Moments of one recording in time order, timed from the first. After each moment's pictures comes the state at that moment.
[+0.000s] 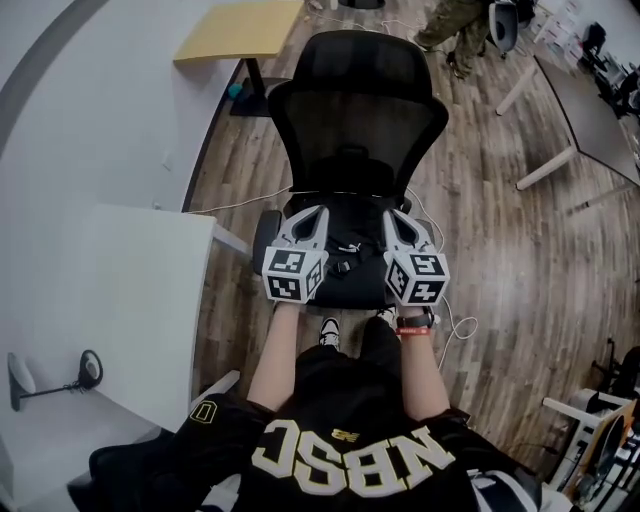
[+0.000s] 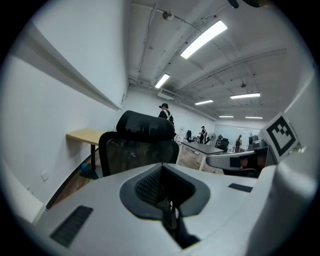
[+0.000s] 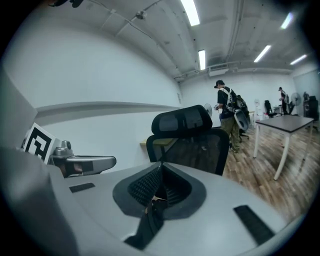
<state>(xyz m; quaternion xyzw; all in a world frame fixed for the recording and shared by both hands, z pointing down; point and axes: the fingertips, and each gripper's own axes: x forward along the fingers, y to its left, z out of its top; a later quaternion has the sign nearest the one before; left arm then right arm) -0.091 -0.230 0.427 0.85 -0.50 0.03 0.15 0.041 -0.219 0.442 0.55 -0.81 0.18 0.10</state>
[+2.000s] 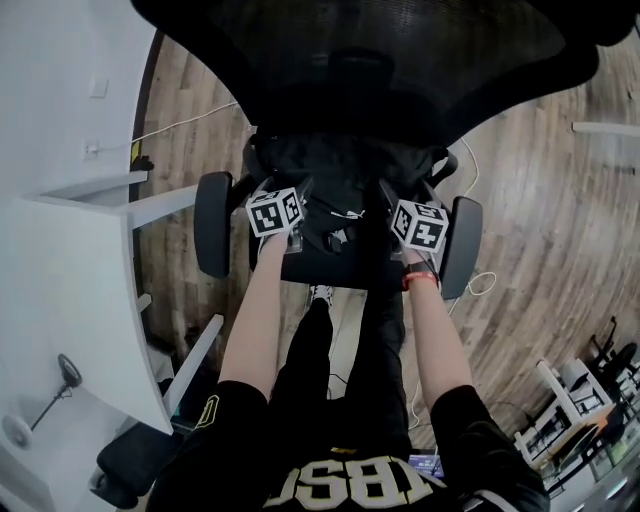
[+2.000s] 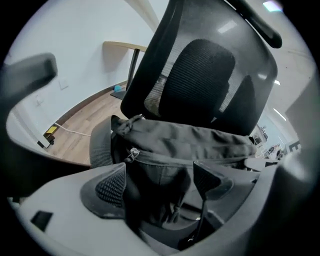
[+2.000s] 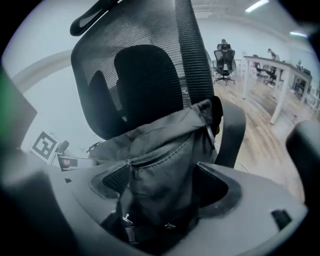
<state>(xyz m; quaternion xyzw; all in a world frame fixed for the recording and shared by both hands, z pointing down) -0.136 -0.336 0.938 0.66 -0.57 0.21 0.45 0.127 -0.330 0.921 0.54 -0.70 0.40 0.25</state>
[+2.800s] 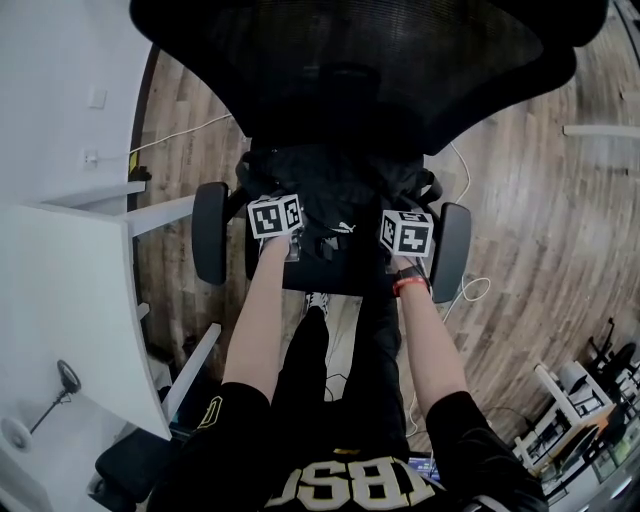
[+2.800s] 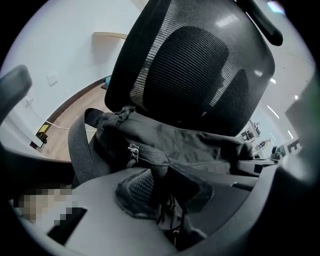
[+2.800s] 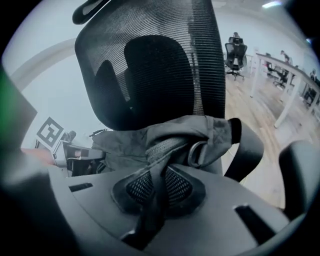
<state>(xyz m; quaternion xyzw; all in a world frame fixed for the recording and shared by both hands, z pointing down) -0.104 -0.333 0.934 0.66 -0.52 0.23 0.49 0.115 -0.313 0.914 0.49 -0.70 0.41 0.31</state>
